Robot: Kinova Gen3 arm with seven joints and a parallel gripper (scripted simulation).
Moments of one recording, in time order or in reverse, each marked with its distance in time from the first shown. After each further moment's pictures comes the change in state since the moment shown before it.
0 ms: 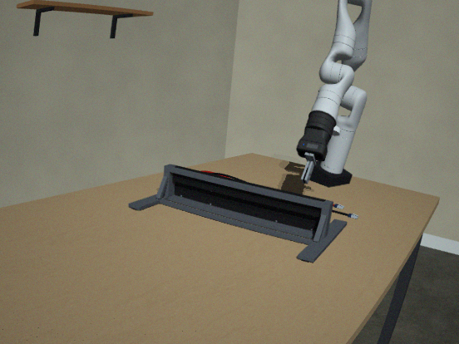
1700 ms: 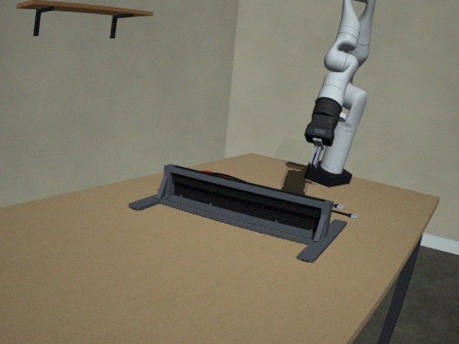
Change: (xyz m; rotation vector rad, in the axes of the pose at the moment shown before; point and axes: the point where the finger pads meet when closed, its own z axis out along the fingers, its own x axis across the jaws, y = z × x) arm 0.006 -0.006 -0.051 0.014 0.011 -0.004
